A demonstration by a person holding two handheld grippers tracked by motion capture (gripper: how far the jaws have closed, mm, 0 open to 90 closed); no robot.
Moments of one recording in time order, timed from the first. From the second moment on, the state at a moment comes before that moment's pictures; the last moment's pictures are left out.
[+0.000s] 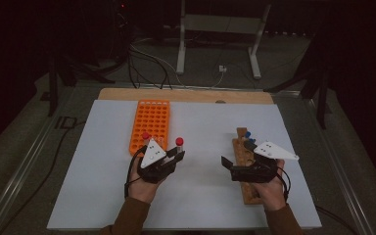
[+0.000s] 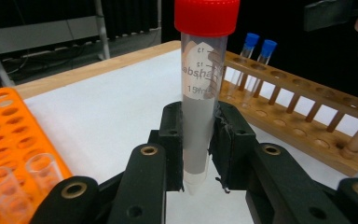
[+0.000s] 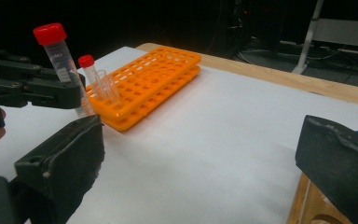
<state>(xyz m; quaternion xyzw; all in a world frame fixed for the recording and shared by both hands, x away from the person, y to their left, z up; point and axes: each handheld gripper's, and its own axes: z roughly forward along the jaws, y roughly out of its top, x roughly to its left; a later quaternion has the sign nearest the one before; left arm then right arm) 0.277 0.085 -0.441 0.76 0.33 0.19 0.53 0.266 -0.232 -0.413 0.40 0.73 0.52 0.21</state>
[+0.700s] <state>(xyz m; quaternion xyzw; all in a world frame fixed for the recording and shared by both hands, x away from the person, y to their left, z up) 0.280 0.103 -0.439 0.74 0.34 0.22 0.53 0.269 -0.244 -0.413 0.41 0.72 0.52 0.22</state>
